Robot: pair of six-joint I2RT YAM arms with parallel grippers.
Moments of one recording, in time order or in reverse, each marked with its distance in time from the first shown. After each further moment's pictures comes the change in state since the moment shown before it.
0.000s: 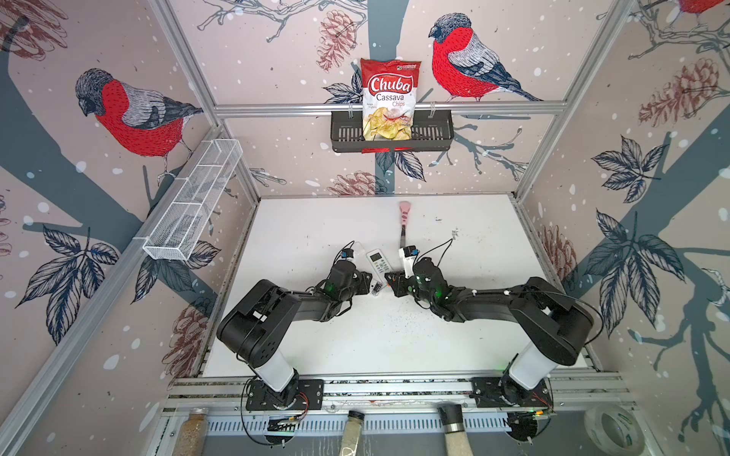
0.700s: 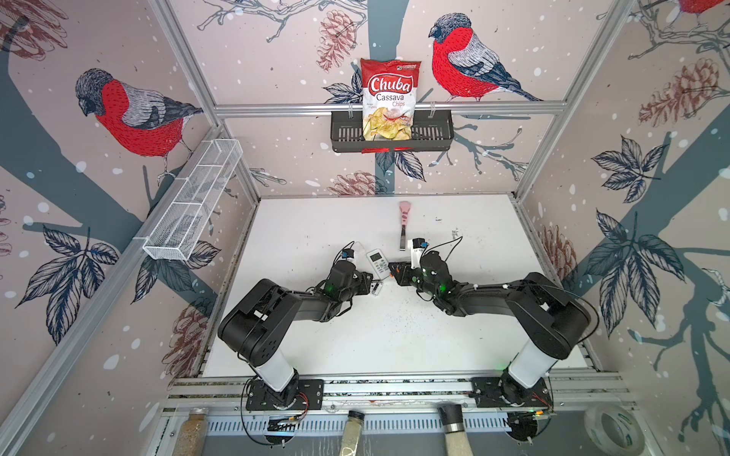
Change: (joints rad) left arm 0.000 0.007 -0.005 0.022 0.014 -0.003; right arm -0.070 0.028 0.021 0.084 -0.033 0.095
